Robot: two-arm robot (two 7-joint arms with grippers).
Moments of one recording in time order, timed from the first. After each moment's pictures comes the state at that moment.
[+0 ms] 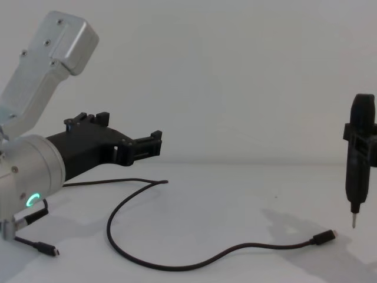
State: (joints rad) left arm -0.24 0.38 0.45 -1.63 -0.20 0.01 -0.01; right arm -0.01 0.34 -0.23 -1.77 0.29 0.03 0.07
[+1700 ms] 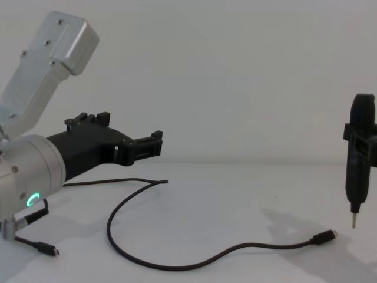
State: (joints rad) left arm -0.24 0.38 0.45 -1.63 -0.20 0.02 -0.02; right arm -0.01 0.34 -0.23 -1.77 0.29 0.03 0.07
